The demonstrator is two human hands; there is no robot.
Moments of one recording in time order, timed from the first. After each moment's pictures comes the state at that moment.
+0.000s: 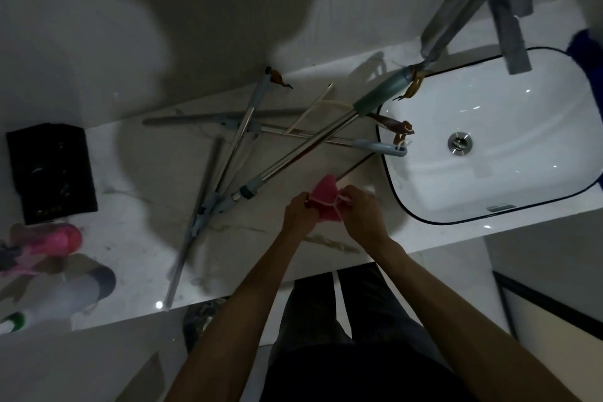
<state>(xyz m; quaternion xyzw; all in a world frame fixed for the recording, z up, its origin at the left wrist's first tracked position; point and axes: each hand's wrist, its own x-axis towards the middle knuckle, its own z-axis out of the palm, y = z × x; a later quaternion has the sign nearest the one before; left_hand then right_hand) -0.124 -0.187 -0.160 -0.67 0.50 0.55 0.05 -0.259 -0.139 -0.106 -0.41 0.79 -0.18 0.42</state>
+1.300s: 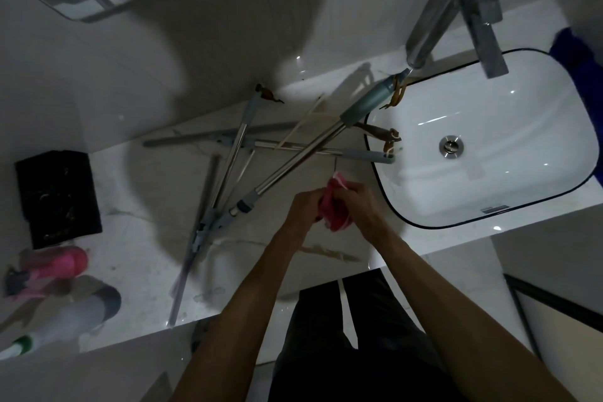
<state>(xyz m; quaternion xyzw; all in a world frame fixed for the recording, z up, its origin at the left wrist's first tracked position) -0.160 -0.213 -0.096 -0.62 0.36 0.70 -0.04 -0.285 -0.164 -0.085 -0.23 0.72 -0.30 0.58</state>
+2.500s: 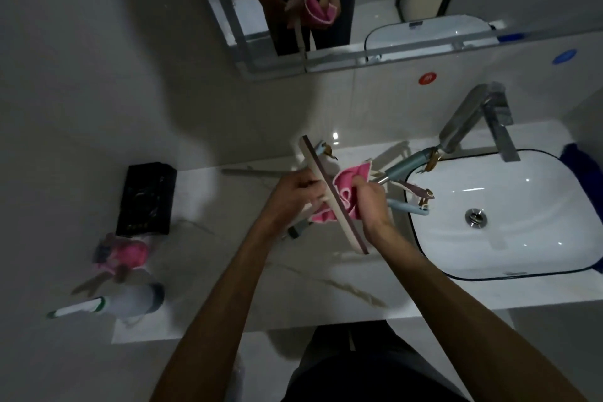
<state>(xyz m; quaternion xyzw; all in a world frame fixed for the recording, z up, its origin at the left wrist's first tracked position) -0.048 -0.254 0.088 -0.53 0.54 0.59 -0.28 -0.203 -0.215 0.052 -0.21 0.67 -0.43 0.57</state>
